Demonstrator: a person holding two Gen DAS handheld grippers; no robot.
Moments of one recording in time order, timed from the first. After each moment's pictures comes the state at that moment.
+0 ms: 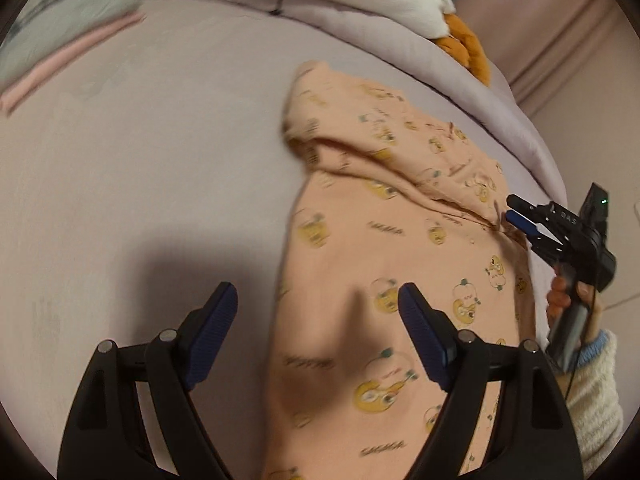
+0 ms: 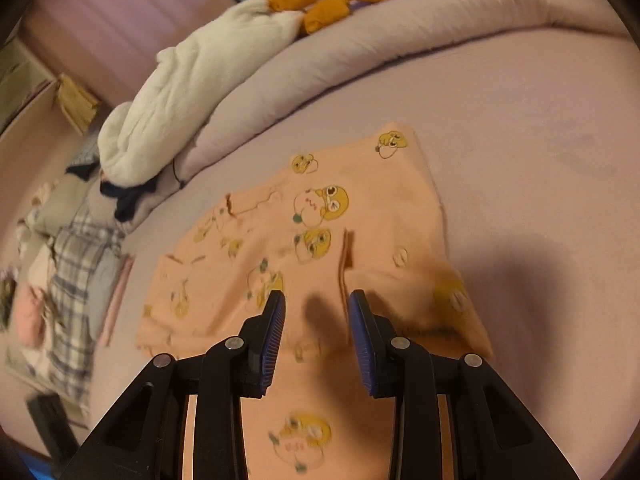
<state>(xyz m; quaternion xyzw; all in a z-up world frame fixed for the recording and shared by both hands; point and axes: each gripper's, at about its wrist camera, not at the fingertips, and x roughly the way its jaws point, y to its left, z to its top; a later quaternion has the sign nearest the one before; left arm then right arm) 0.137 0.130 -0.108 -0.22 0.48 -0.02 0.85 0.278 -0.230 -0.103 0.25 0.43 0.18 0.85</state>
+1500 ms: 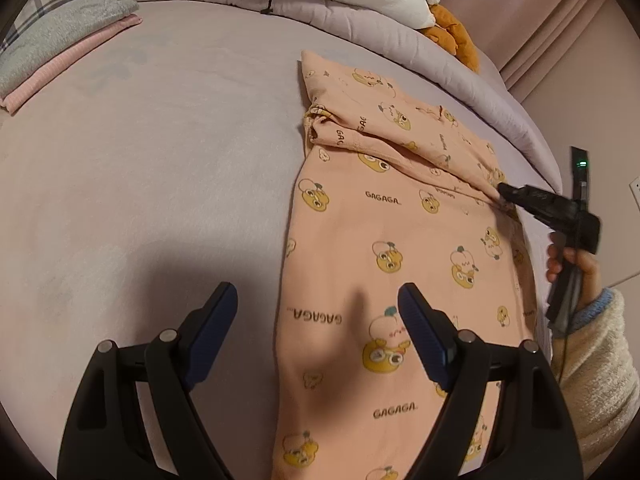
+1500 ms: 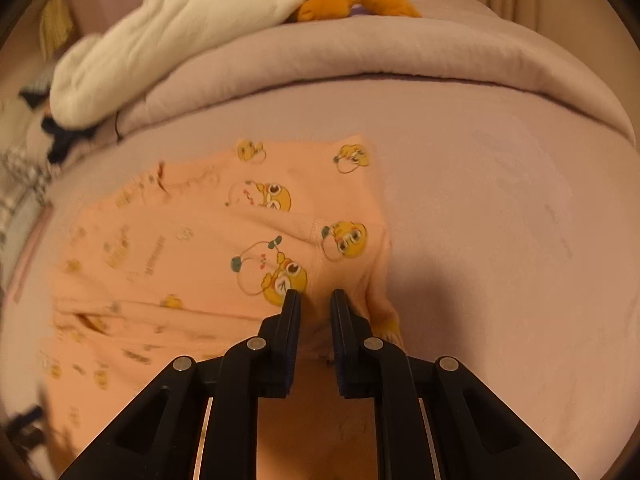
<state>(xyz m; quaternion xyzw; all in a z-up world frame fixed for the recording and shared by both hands) 0.106 0.125 -0.102 -0.18 0.48 -0.04 0.86 0.277 -0.237 -0.080 0.09 0.43 0.08 0.89</state>
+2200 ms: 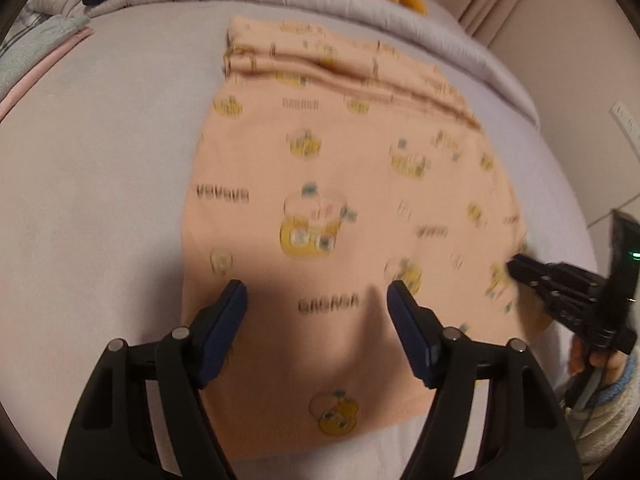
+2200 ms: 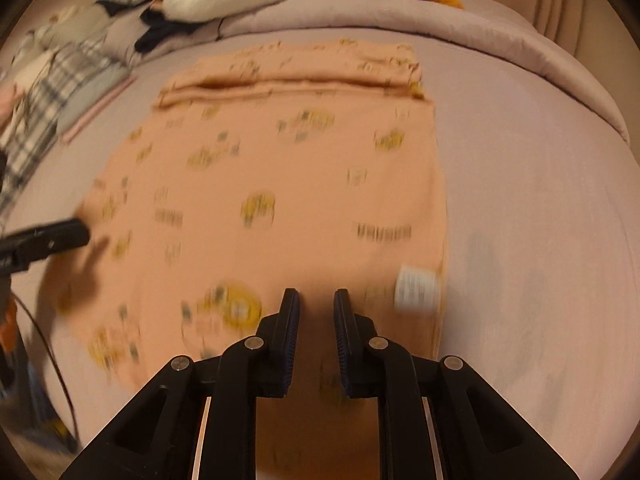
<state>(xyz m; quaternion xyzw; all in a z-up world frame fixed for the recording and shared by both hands) 0.052 0.053 -0.123 -0.11 0.51 -0.09 0.85 0.069 -0.206 -0.119 -0.03 0.46 0.15 0.87</state>
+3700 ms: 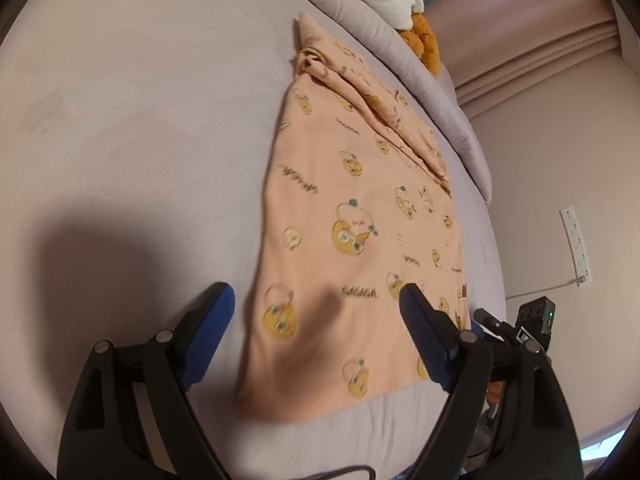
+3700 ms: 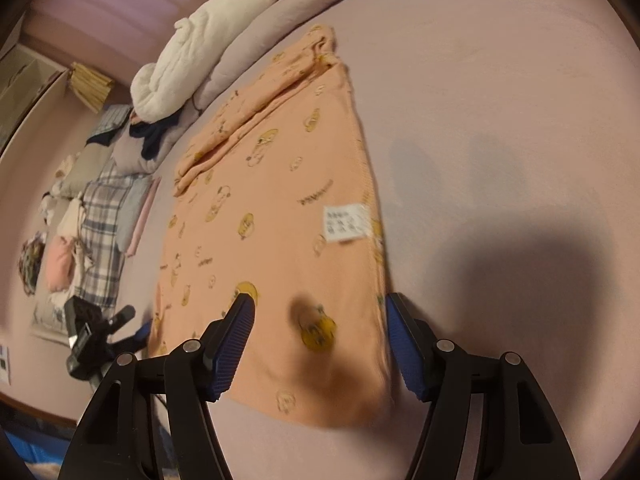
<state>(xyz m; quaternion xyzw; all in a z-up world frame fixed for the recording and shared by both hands) 0.032 0.136 -0.129 -0.33 0.47 -0.14 0.81 0.077 -0.287 -0.134 0.27 0.47 0.21 0.81</state>
